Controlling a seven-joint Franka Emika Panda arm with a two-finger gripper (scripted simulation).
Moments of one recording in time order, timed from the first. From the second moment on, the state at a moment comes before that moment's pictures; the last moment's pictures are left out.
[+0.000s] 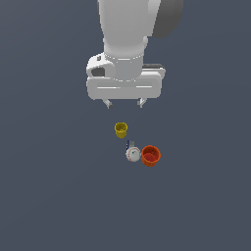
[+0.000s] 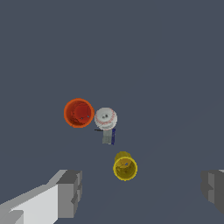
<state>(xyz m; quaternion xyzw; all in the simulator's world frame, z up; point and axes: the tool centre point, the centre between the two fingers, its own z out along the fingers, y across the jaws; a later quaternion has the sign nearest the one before) 0.000 -0.003 0.328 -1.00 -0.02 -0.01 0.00</state>
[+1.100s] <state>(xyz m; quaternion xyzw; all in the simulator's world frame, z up) 0.012 -0.001 0.298 -0.99 -0.12 -0.01 -0.01</state>
